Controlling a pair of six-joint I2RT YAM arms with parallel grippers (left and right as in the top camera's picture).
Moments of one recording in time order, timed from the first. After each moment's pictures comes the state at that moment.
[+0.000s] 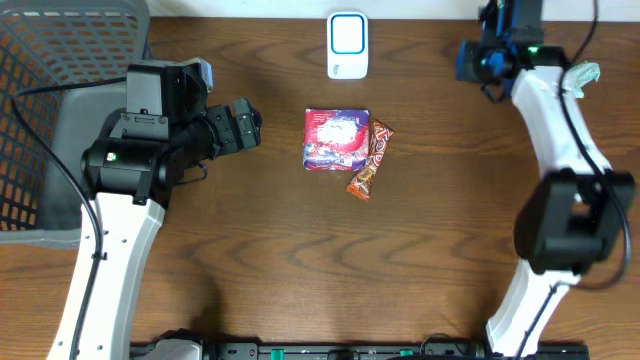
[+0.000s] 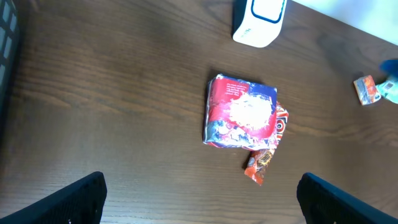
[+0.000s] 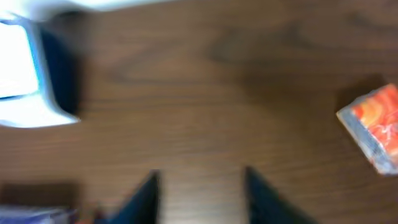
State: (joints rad) left arm -0.12 1.33 1.38 -0.92 0.23 -0.38; right arm -0.02 2.11 1.79 -0.64 -0.08 0.14
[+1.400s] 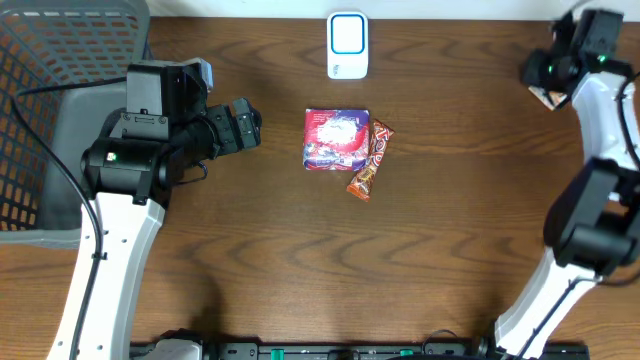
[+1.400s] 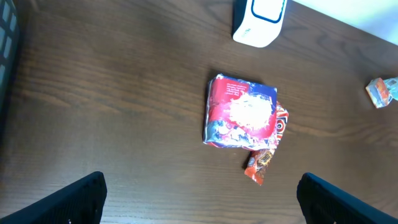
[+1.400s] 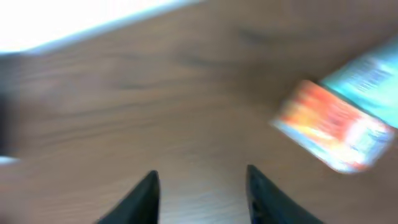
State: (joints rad) left arm -0.12 1.33 1.38 -0.92 0.23 -0.38; right arm -0.26 2.11 1.84 -0.63 -0.27 0.06
